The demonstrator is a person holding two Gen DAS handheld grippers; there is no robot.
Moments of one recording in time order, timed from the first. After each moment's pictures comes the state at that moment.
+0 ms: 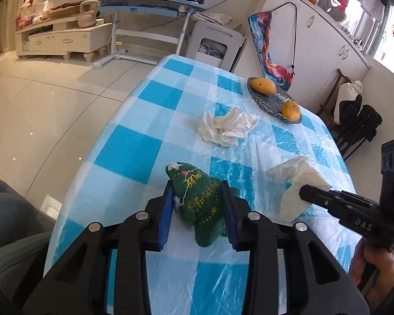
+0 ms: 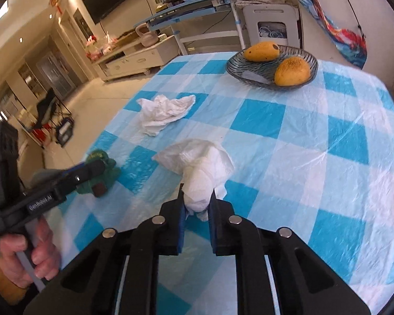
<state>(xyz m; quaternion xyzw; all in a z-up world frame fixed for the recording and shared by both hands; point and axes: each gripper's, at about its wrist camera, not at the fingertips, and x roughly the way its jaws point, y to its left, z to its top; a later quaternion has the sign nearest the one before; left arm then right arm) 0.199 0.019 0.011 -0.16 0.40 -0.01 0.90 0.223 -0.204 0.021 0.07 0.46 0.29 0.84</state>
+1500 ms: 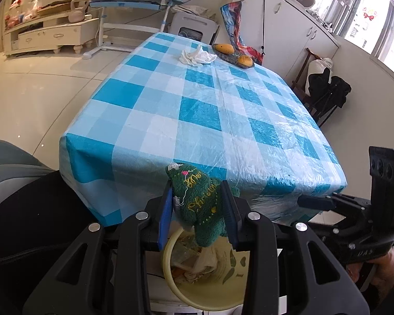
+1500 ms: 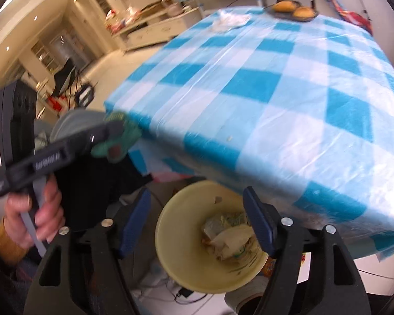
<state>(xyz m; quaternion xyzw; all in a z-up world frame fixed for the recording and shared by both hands) -0.004 0.004 0.001 -0.14 0.41 -0.07 0.90 0.051 -0.184 -0.010 0.02 0.49 0.31 0.81</state>
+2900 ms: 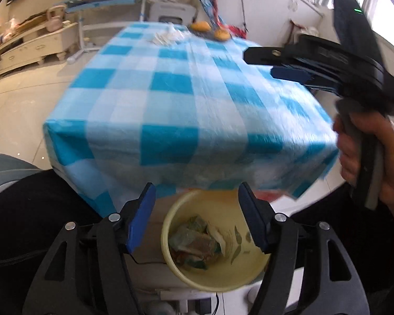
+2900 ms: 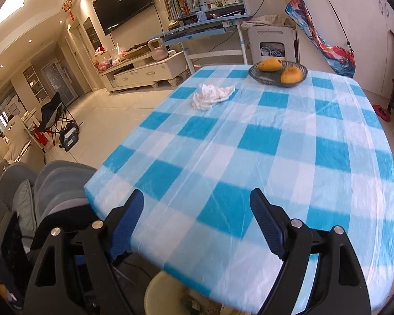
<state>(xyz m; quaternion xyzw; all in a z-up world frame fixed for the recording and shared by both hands) -0.026 -0.022 -0.005 -0.08 0.43 -0.10 0.89 0.112 -0.180 0.044 0.03 0.40 0.26 0.88</state>
